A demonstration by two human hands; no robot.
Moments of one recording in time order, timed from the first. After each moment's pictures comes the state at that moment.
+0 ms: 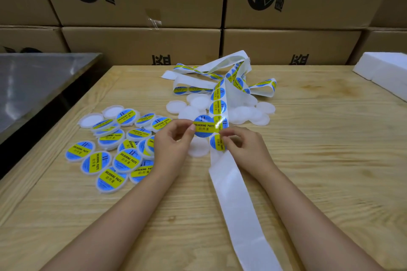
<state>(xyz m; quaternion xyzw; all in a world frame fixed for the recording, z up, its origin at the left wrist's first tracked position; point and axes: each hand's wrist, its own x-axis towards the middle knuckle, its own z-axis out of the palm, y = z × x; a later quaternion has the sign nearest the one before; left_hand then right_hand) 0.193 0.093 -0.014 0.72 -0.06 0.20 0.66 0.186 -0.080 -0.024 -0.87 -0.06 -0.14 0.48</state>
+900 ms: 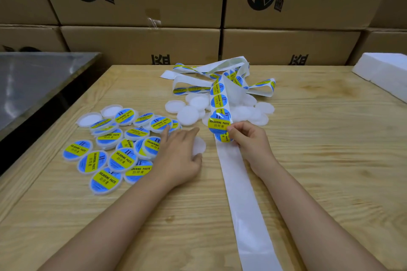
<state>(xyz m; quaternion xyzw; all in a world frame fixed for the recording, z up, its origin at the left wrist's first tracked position) 0.195 0.100 -0.028 0.97 -0.18 0.12 0.14 0.194 -0.083 -0.019 -0.70 -0.02 -0.12 0.71</state>
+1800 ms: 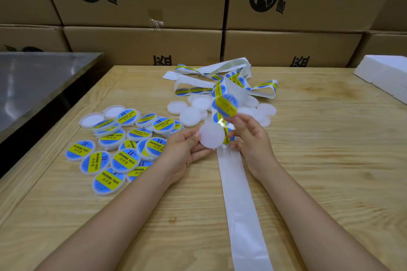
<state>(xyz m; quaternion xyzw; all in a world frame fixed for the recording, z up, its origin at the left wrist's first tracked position) 0.195 0.087 -0.010 0.56 -0.01 -0.13 0.82 0.189 -0.072 -0.009 -0.61 -0.02 -0.09 0.79</state>
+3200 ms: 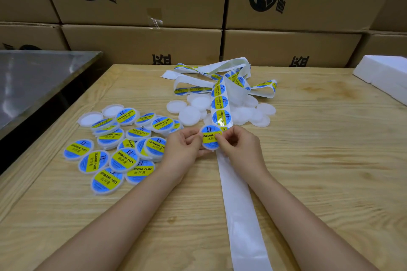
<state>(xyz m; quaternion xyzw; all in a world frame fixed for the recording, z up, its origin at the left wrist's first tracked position) 0.187 0.078 -0.008 0.64 -0.01 -0.02 0.77 0.183 -0.059 -0.021 -0.83 0.01 -0.18 0.53</state>
